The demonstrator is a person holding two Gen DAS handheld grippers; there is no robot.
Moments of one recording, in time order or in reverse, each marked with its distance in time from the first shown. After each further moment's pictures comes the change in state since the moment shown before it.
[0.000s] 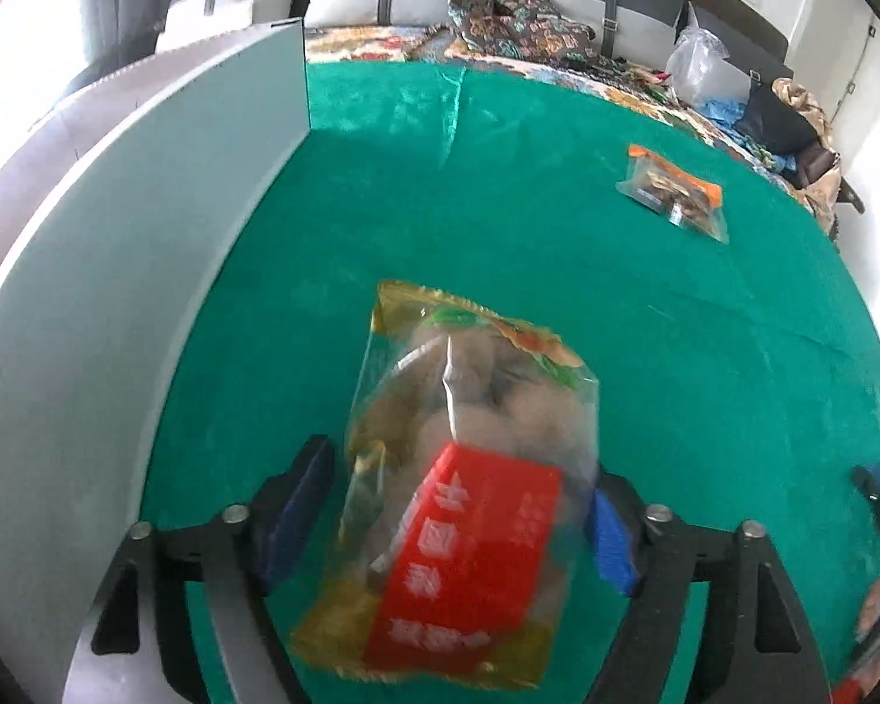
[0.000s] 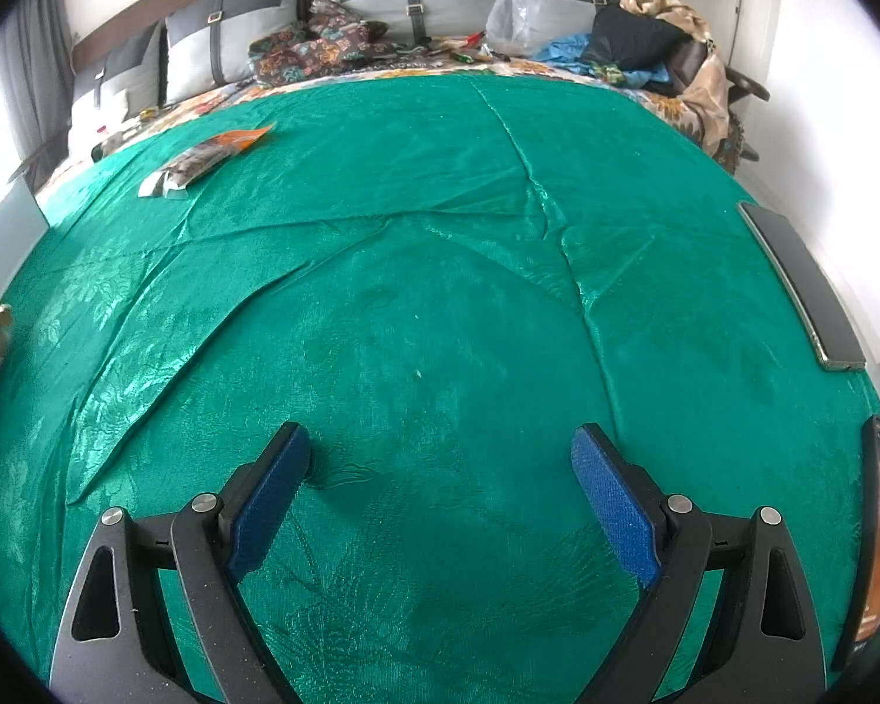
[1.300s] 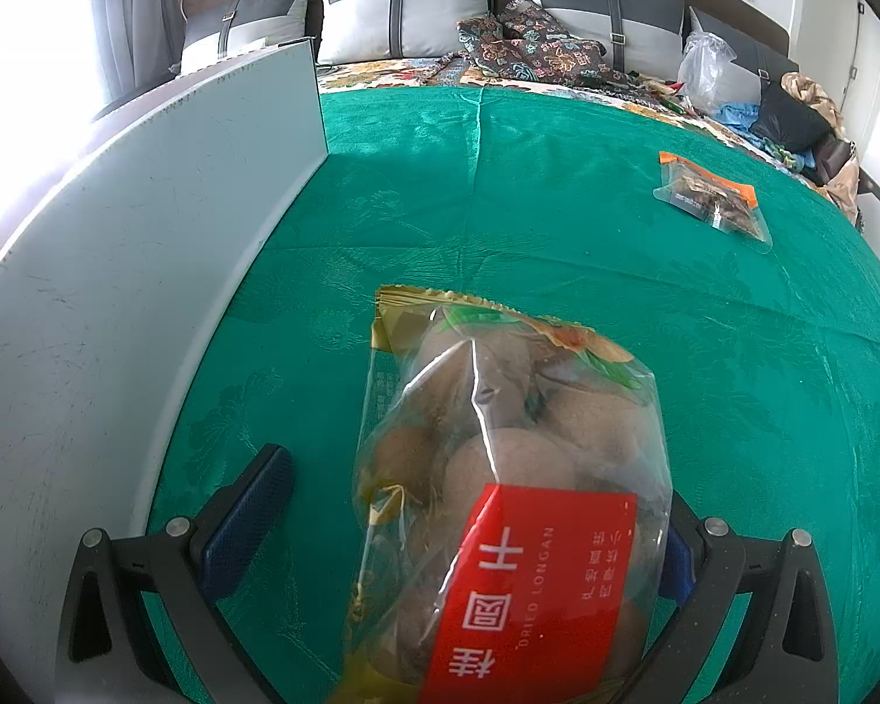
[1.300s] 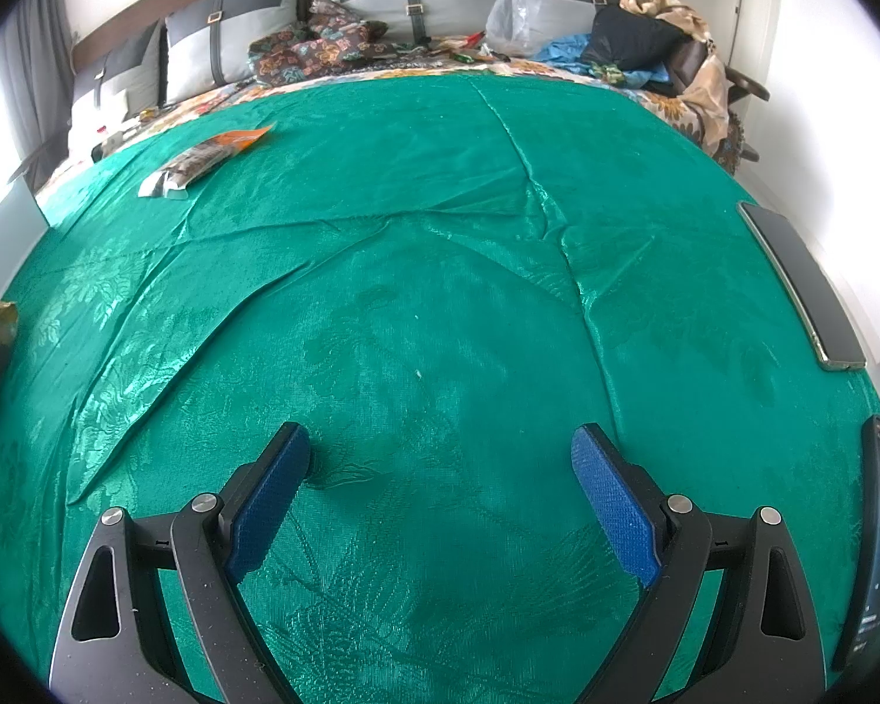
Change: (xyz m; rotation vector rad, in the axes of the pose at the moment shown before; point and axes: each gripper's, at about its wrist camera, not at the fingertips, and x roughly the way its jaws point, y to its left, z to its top) left arm 0.023 0.001 0.003 0.046 -0.084 0.086; right arm 0.001 0.001 0.000 0.004 0.002 -0.005
